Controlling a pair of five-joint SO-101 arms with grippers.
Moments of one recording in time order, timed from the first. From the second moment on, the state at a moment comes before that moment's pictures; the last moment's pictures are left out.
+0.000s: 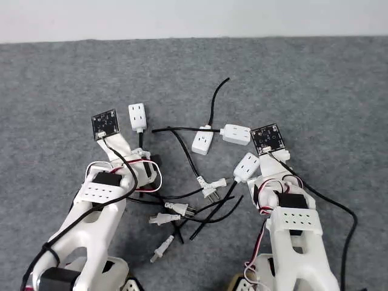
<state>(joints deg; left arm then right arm) 5.3 -22.5 62.0 33.4 30.3 0.8 -42.3 71.7 36.4 18.9</state>
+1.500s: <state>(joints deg) 16.1 -4.2 45.2 38.3 28.5 0.8 -42.3 71.7 36.4 18.9</state>
